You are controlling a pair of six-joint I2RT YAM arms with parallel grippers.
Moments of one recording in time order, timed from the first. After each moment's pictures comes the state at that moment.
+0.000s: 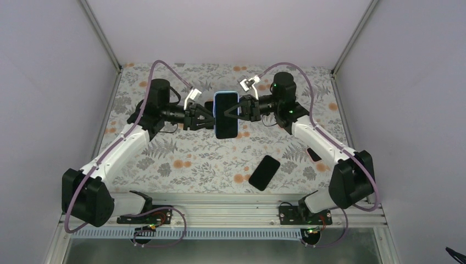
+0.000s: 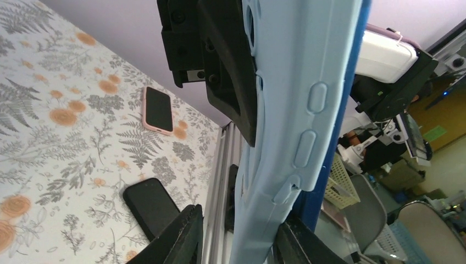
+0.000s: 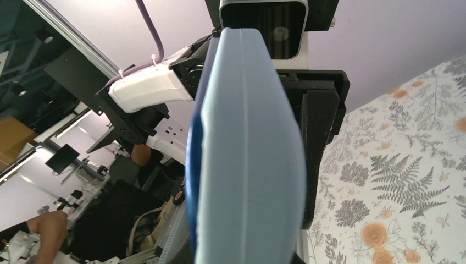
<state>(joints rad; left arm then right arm) -0.37 1.28 1.04 -0.18 1.24 -0.29 0.48 1.46 1.14 0.21 -1.35 0.57</state>
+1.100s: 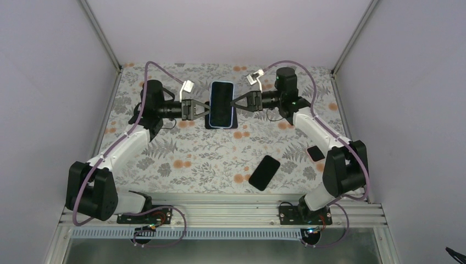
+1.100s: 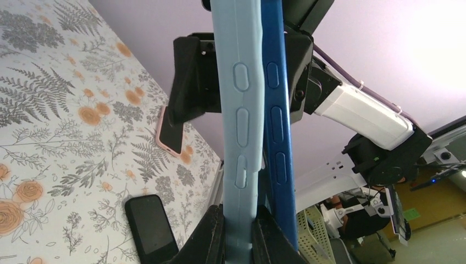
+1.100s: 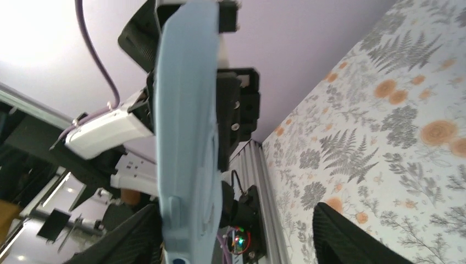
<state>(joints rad) -0.28 1.33 0.92 0.21 1.20 -0.74 0.37 1.57 1.20 0.04 -1.30 0.59</state>
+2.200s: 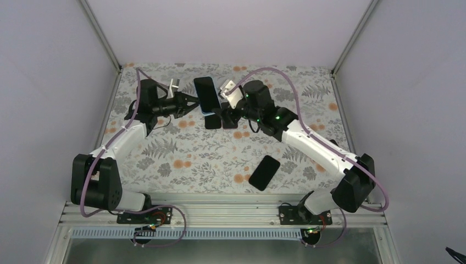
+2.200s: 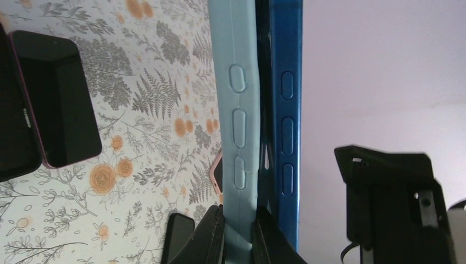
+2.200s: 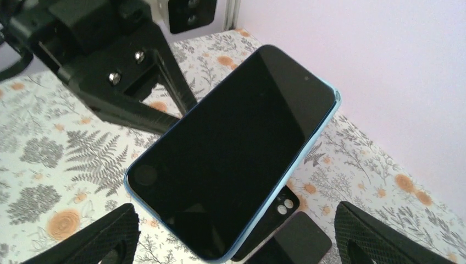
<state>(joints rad) -0.16 1.39 0.93 0.07 0.97 -0.95 0.74 1.44 1.30 -0.29 -0.13 -0.22</state>
